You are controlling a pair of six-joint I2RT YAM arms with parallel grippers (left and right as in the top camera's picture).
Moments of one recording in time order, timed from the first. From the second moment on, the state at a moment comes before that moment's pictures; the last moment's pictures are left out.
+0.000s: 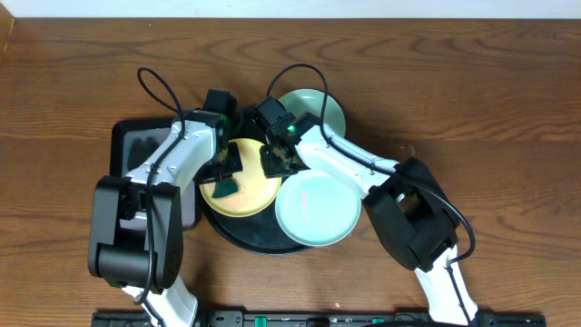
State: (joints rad) left arm -0.17 1.85 1.16 -0.89 -0.08 -0.41; right arm 0.75 2.23 1.67 -0.76 -0.10 0.56
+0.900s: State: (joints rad) left arm -0.16 1.85 1.16 -0.71 0.13 -0.33; right arm 0.75 2.23 1.67 -0.76 -0.10 0.55
